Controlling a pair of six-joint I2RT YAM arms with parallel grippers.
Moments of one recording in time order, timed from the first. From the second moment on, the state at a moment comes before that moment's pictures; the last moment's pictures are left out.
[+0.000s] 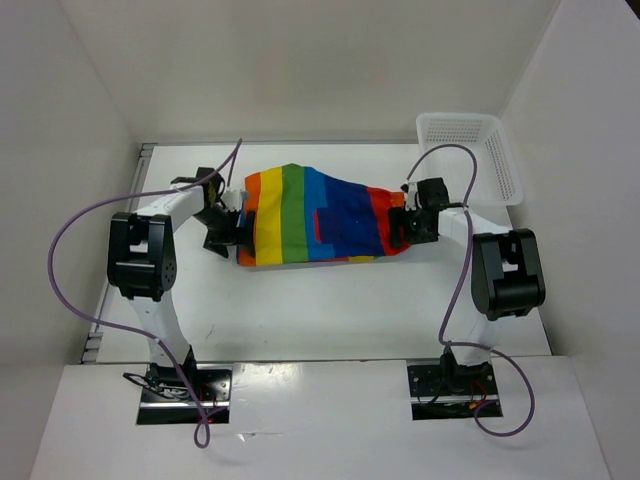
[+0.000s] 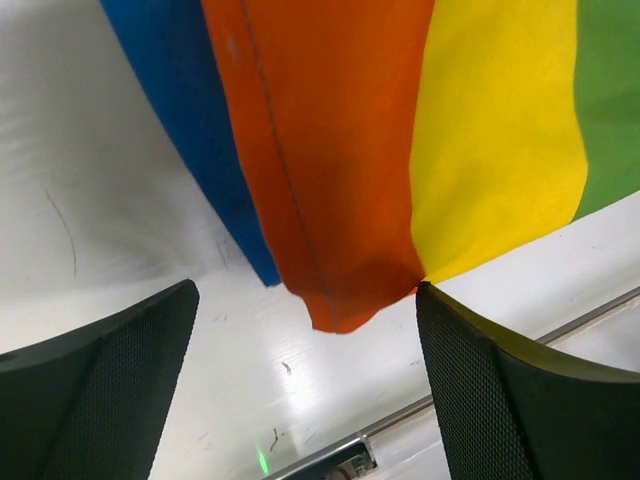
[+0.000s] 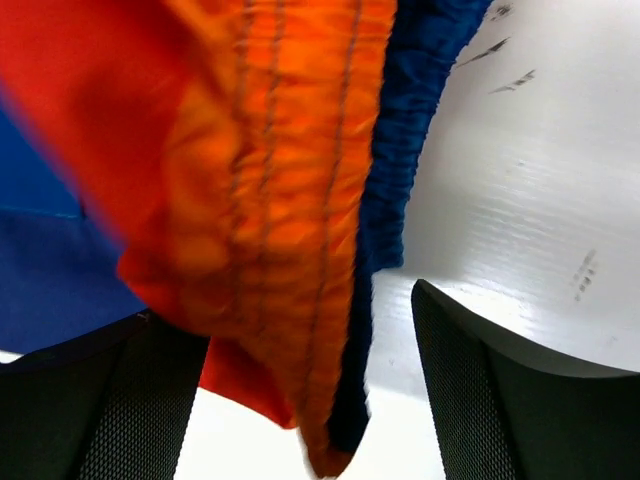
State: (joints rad) left arm -0.05 1.93 1.37 -0.90 0.40 0.07; right arm 0.10 1.70 1.02 -0.34 -0.17 -0.02
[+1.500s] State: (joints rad) left arm 0.08 1.72 1.87 -0.95 0.59 0.07; right arm 0.15 1.66 1.50 -0.32 -0.25 0.02
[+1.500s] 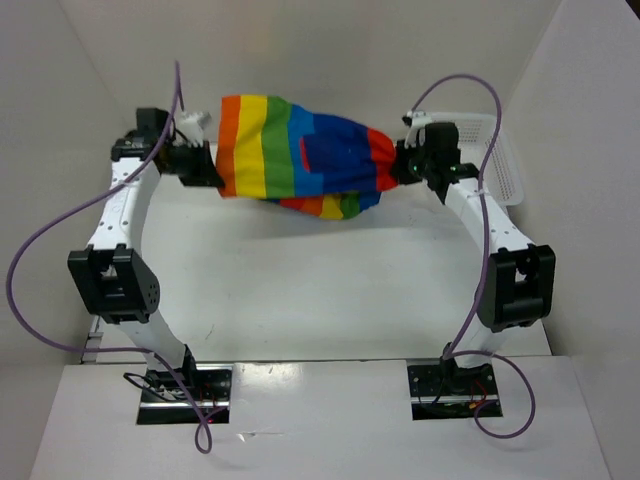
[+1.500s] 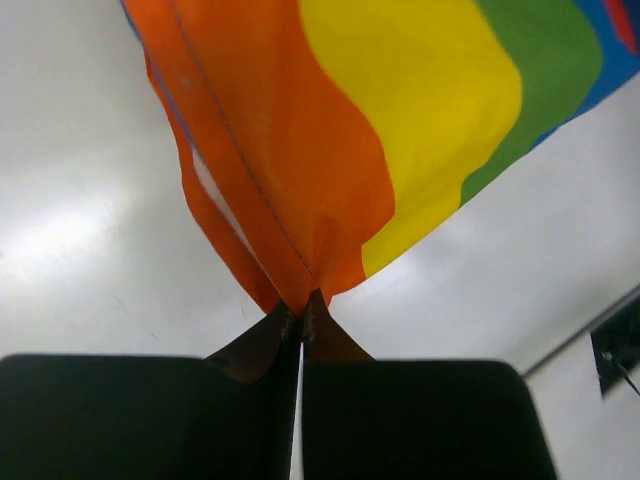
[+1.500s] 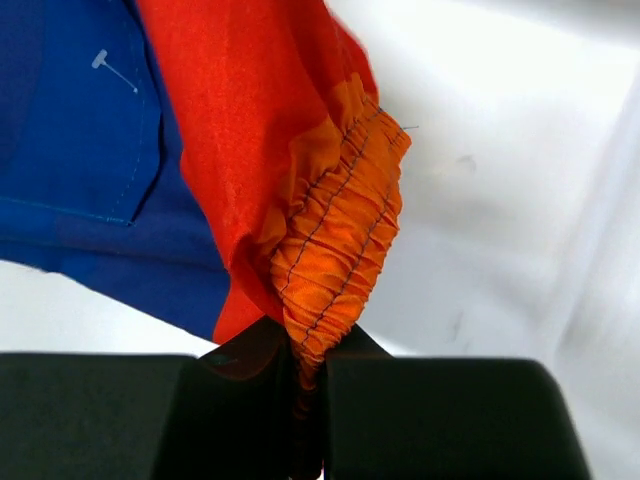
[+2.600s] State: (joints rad) left arm 0.08 1.83 1.21 -0.94 0.46 0.07; right arm 0.15 1.48 0.98 -0.50 -0.19 -0.01
